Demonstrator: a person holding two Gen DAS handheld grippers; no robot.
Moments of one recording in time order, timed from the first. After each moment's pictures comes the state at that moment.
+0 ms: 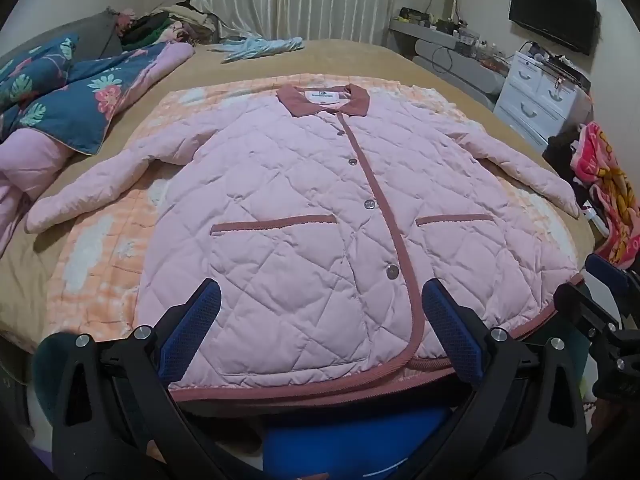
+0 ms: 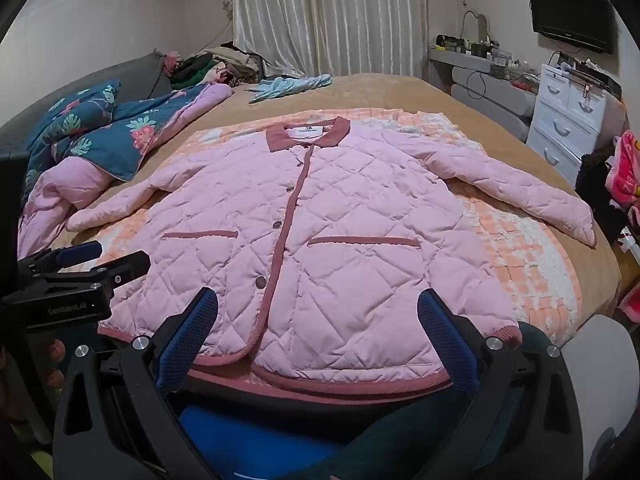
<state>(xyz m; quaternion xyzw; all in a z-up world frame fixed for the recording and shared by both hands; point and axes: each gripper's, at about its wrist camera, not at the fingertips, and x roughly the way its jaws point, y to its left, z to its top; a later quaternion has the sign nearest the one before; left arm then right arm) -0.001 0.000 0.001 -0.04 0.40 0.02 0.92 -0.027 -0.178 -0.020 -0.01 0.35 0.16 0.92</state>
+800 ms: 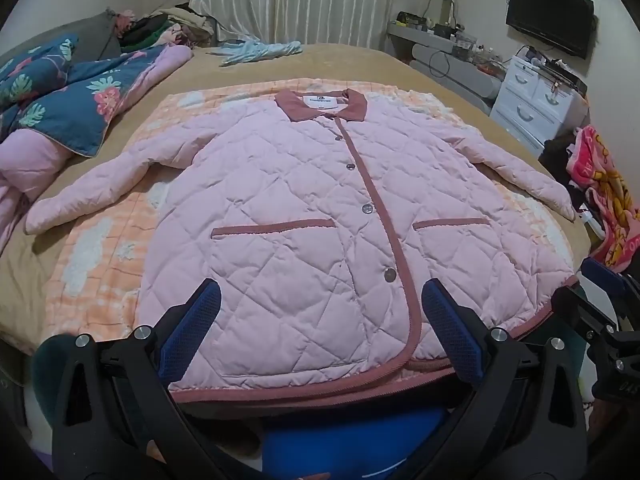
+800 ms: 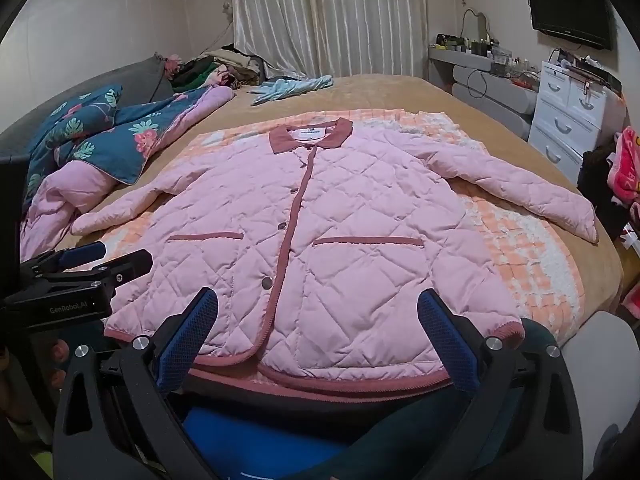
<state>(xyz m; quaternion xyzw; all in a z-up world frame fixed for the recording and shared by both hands) -0.002 0.004 0.005 -0.05 0.39 0.02 0.92 -0.032 -0.177 -0.013 -0.01 0.35 0.16 0.92</state>
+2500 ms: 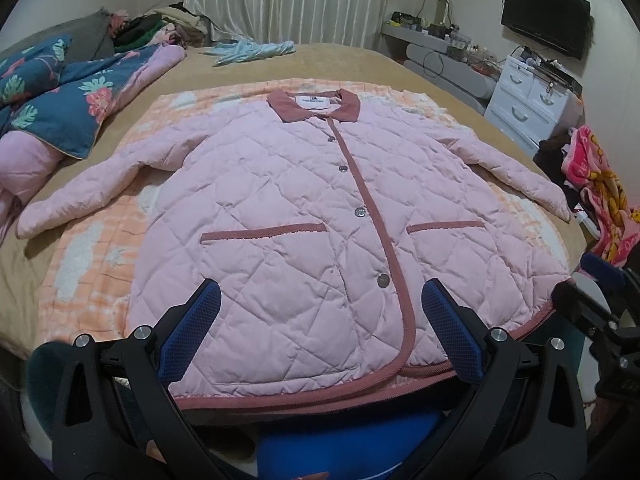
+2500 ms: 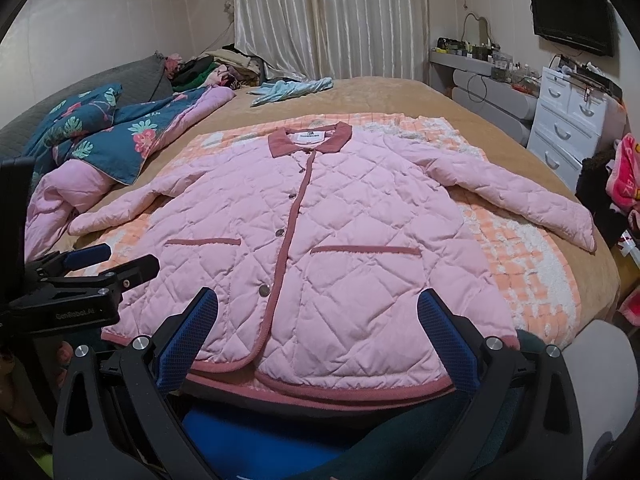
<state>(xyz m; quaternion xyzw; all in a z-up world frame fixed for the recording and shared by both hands) 0.008 0.001 0.006 -0.05 0.40 0.01 0.92 -0.024 -0.177 -0.010 -0.02 0.34 0.16 0.93</state>
